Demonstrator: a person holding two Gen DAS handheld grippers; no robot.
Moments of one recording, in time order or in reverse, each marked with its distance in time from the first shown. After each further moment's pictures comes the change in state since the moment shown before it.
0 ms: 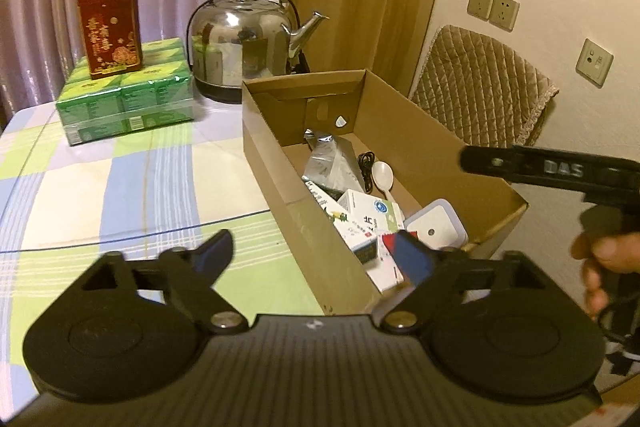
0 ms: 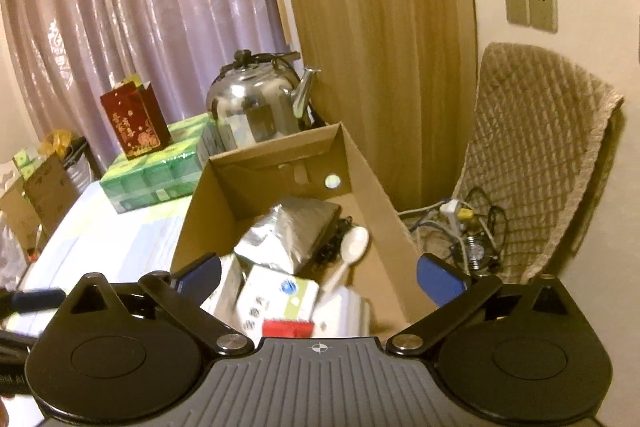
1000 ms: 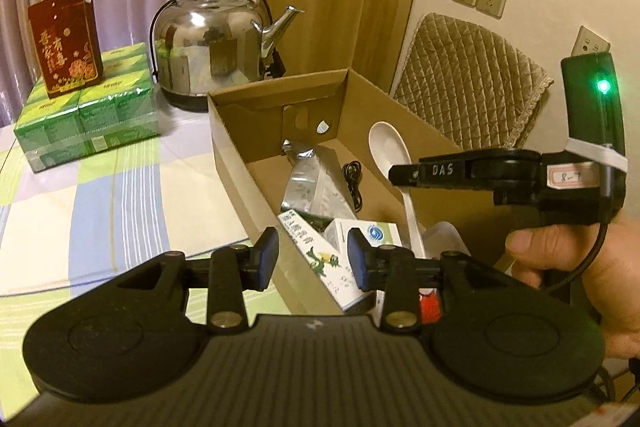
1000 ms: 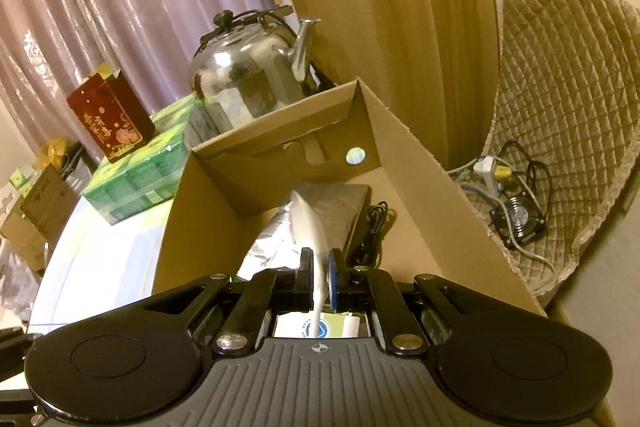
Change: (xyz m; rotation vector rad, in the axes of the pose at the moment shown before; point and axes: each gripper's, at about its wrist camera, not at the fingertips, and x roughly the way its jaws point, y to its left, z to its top) left arm 0.058 -0.002 0.032 0.055 0.039 -0.075; right arm 0.120 -0.001 0.023 0.137 0.118 0.049
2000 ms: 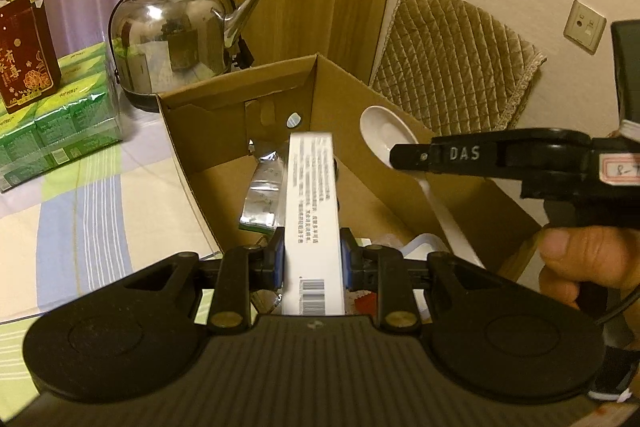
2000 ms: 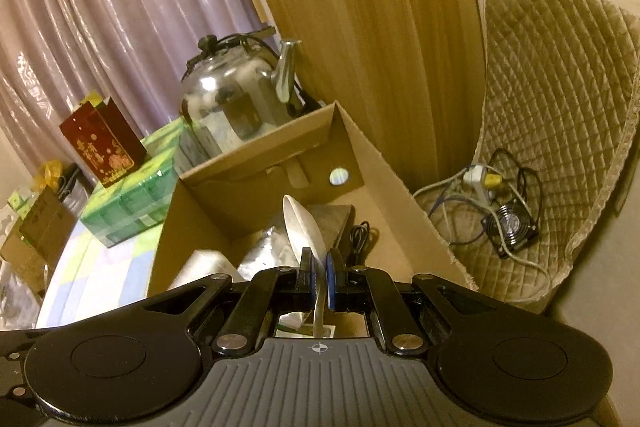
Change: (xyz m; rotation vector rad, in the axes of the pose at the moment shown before) left arm 0.049 -0.027 0.020 0.068 0.058 -0.038; right arm -0.009 -0.017 0.010 0.037 -0.039 -0.004
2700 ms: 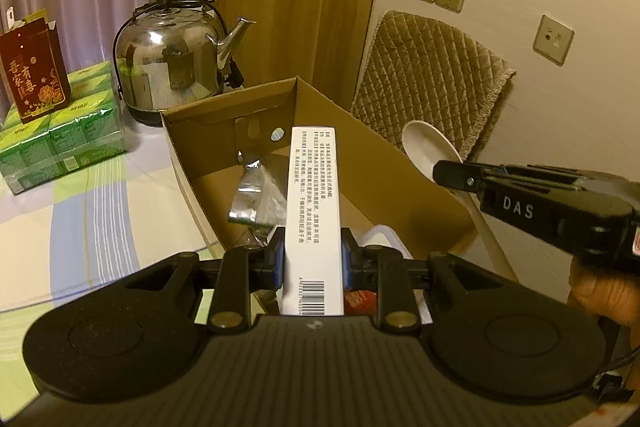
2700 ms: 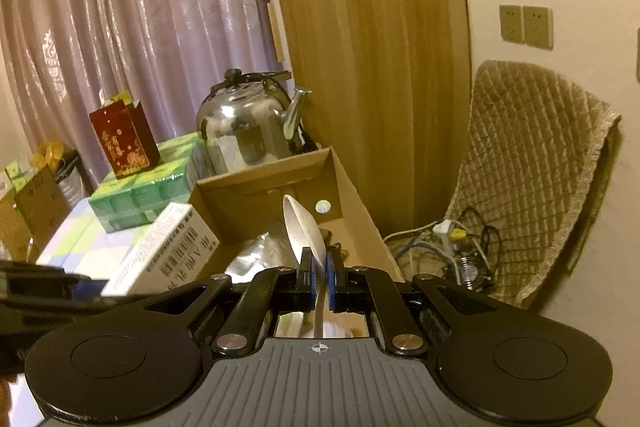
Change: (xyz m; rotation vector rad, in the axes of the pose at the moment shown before) left arm -0.059 -0.020 -0.008 0.004 -0.054 -0.019; right arm -0.085 0.014 -0.020 -0.165 -0.131 -0.045
